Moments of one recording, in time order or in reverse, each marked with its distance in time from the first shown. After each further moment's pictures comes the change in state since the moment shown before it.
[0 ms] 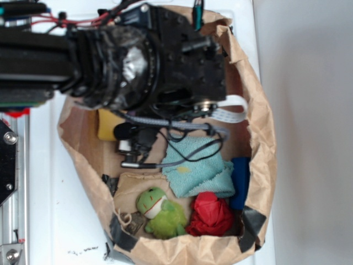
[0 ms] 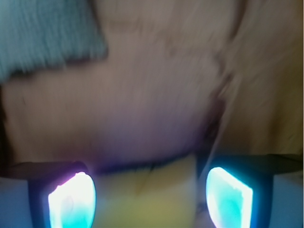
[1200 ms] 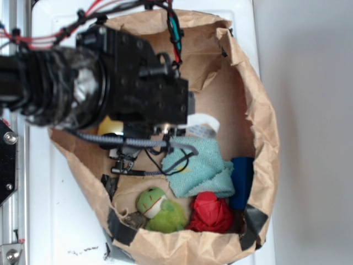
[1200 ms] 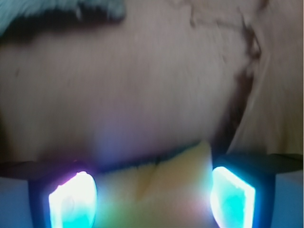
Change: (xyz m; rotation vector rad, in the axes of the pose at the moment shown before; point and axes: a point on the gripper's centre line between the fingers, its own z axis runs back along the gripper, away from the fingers) arm -0.018 -0.021 -0.019 0.094 -0.015 -0.063
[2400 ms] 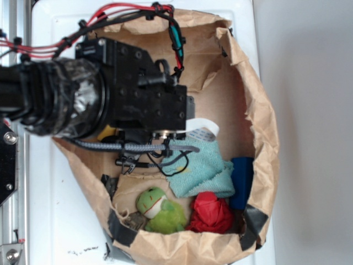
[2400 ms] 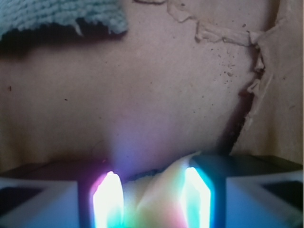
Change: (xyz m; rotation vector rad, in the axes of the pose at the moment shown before) arm 0.002 -0.002 0.001 -0.034 -0.010 0.014
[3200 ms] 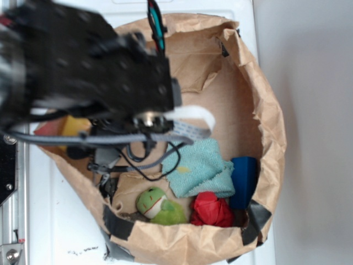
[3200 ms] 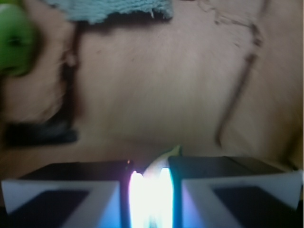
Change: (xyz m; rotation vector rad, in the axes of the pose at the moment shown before) arm -0.015 -0.002 0.076 -0.107 -0.096 0.025
